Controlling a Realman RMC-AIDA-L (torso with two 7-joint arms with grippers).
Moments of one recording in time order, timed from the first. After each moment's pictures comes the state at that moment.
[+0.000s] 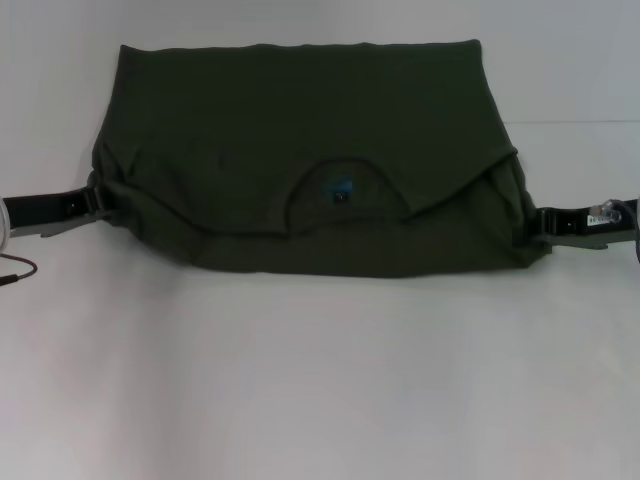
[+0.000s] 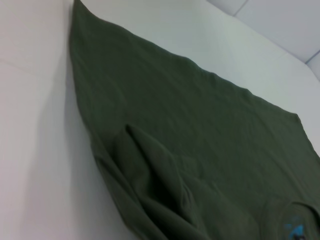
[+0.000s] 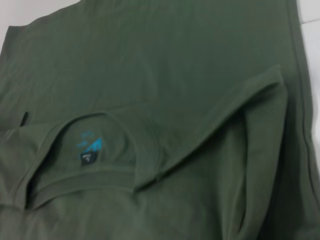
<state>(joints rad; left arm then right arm) -0.60 -2.03 0.66 0.73 2.23 1.07 -2.34 0.76 2.00 -0.71 -0.58 -2.45 -1.08 2.44</state>
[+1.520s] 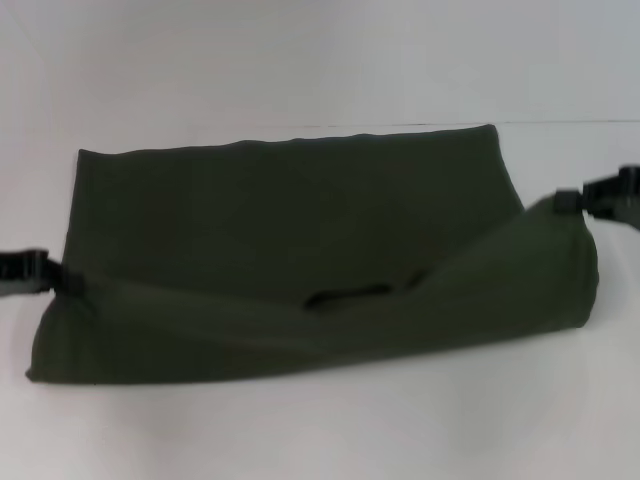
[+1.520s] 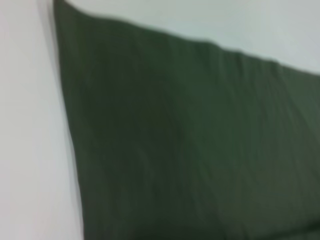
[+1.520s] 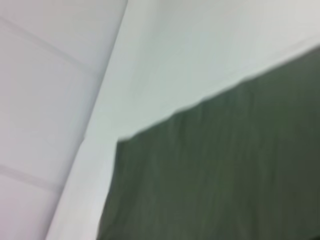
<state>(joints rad) -0.61 -1.98 0.48 0.93 2.58 1.58 -2.43 0.65 1.93 -0.47 -0.75 -2.26 -1.58 2.43</state>
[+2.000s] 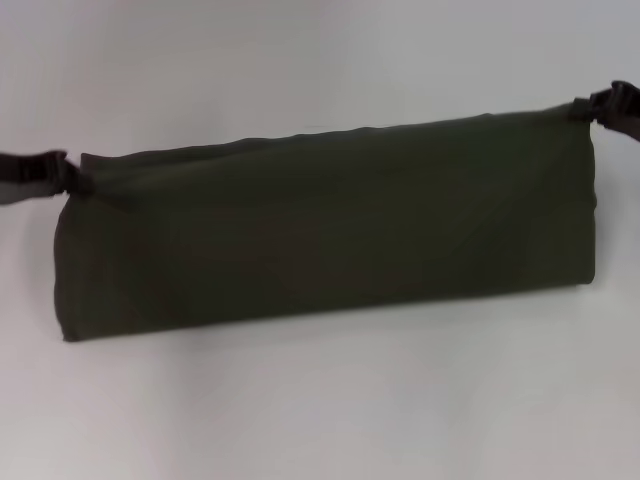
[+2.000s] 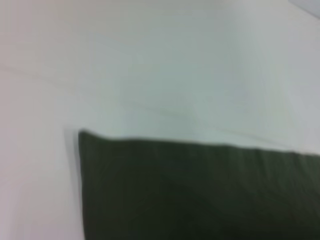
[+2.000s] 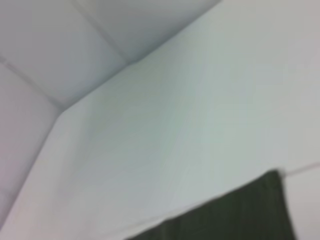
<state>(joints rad) -0.73 -1.98 0.50 0.88 2.58 1.29 -2.53 0.74 1.98 -0.49 -0.69 -2.25 -1.06 2.39</state>
